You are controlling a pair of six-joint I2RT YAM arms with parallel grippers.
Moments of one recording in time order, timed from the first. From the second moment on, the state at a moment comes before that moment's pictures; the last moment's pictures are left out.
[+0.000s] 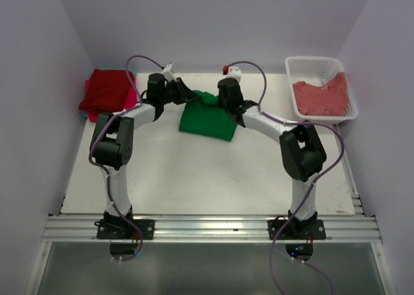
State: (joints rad) left arm -0.24 1.98 1.30 0.32 0.52 -0.58; right arm 0.57 1.93 1.43 -0.01 0.41 0.34
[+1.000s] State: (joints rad) left arm -0.16 2.05 1.24 0.67 0.64 -0.71; right arm 0.48 2.02 1.51 0.04 0.00 0.46
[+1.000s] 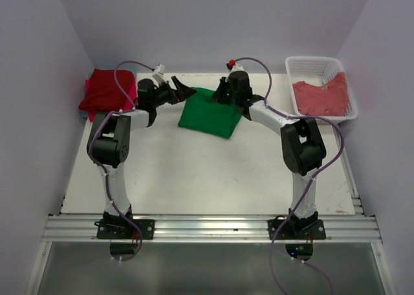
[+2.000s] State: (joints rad) left arm -0.28 2.06 0.76 1.11 0.83 -0.99; right arm 0.44 2.23 1.55 0.00 0.05 0.59
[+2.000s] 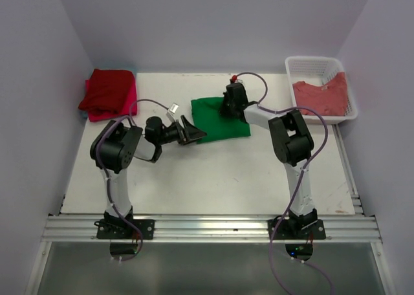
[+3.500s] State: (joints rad) left arm -0.51 1.76 0.47 0.84 0.68 -0.86; right arm 0.64 1.63 1.02 -0.15 0.20 0.56
